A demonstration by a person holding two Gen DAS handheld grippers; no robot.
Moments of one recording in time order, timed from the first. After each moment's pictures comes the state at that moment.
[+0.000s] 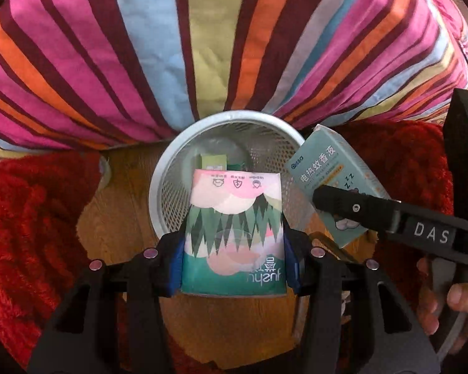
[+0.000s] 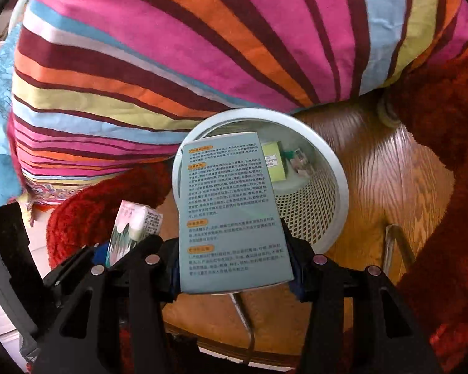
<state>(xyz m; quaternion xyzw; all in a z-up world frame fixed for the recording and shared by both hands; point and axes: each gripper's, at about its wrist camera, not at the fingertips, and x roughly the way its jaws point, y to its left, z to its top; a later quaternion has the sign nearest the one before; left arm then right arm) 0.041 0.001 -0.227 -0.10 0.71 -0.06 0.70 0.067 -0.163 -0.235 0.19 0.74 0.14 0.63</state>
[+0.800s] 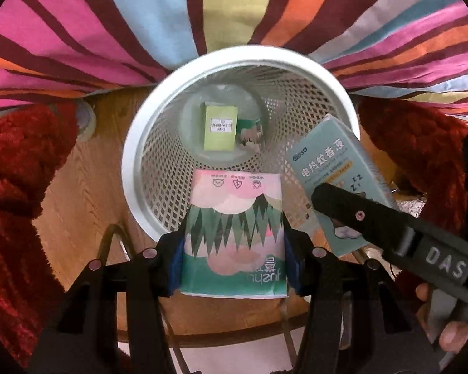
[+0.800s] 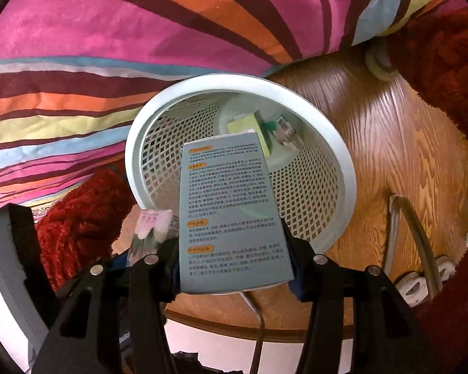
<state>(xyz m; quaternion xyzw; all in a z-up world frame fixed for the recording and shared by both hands) 0.058 -0.003 -0.311 -0.12 0.80 -0.03 0.59 0.073 -0.156 -0.302 0.21 0.80 0.08 0.56</state>
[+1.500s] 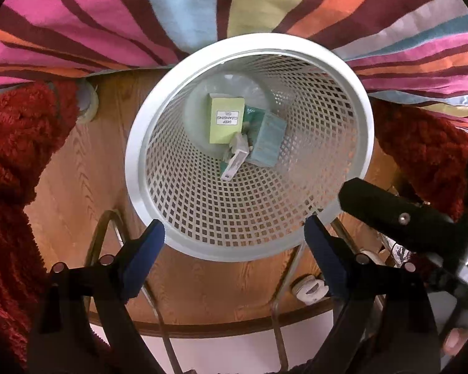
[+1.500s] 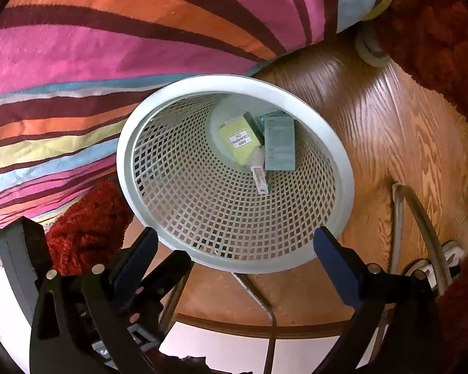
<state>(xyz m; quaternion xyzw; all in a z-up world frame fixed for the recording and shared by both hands) 0.057 0.010 -0.327 -0.15 0.81 0.00 0.57 0.073 -0.171 -0.316 0.24 0.80 0.05 0.54</state>
